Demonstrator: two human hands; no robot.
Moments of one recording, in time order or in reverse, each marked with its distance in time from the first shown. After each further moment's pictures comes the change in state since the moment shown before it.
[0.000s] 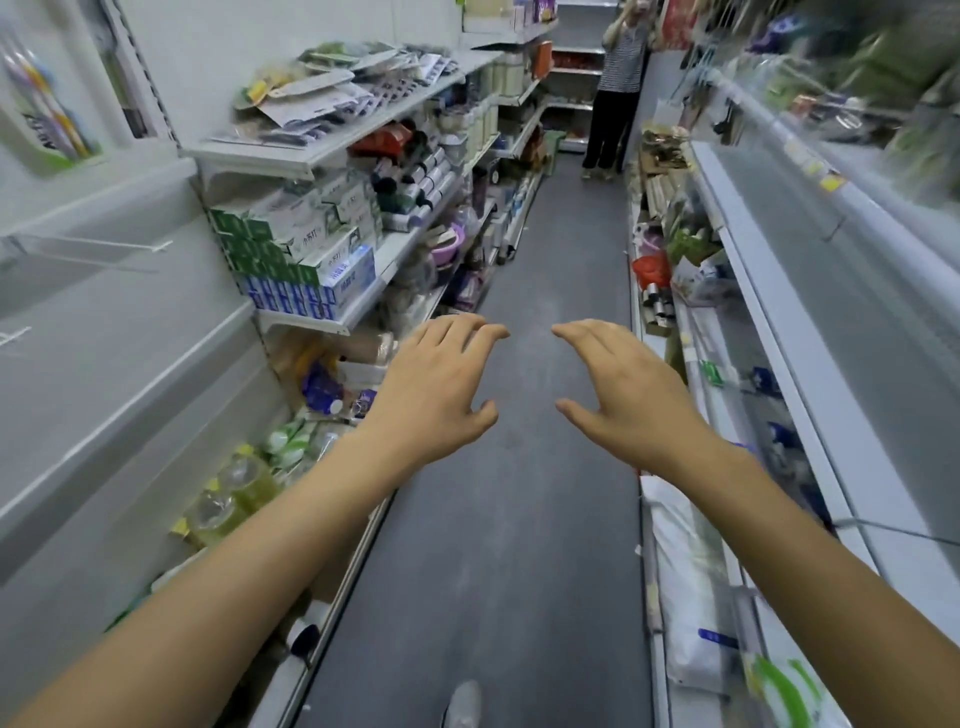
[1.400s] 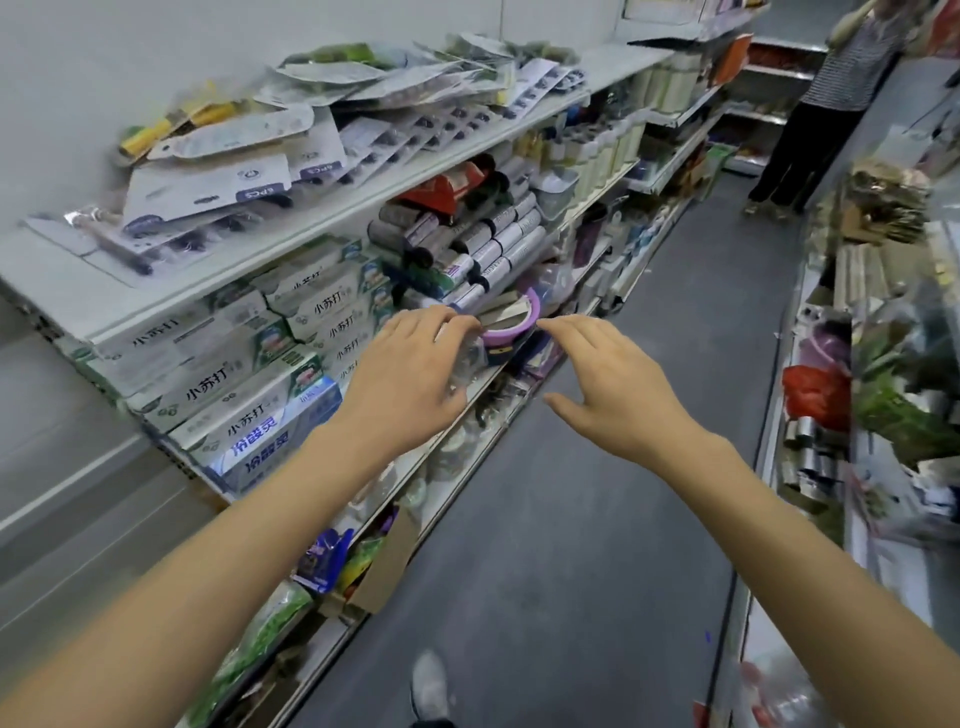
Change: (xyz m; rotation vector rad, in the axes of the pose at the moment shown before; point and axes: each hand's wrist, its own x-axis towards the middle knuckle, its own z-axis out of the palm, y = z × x) left_hand 0.539 -0.293 0.237 0.109 -0.056 -0.402; right_hand 0.639 0.323 0.195 0.145 -0.110 -0.341
